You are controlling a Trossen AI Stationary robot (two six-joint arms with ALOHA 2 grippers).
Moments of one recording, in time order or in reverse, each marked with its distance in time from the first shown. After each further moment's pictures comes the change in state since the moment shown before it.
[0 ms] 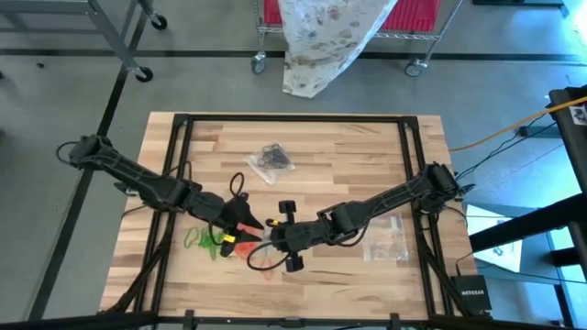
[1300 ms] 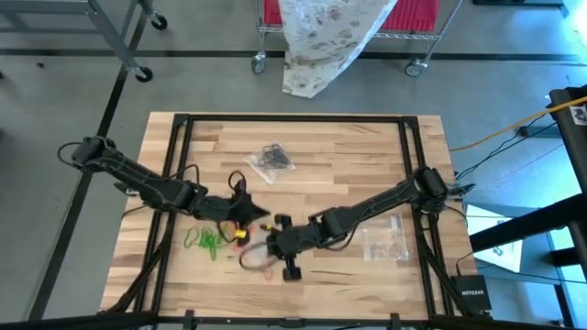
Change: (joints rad) left arm 0.017 0.054 0.000 0.004 -0.348 0.095; right arm 0.000 0.087 0.000 0.044 -0.261 0.208
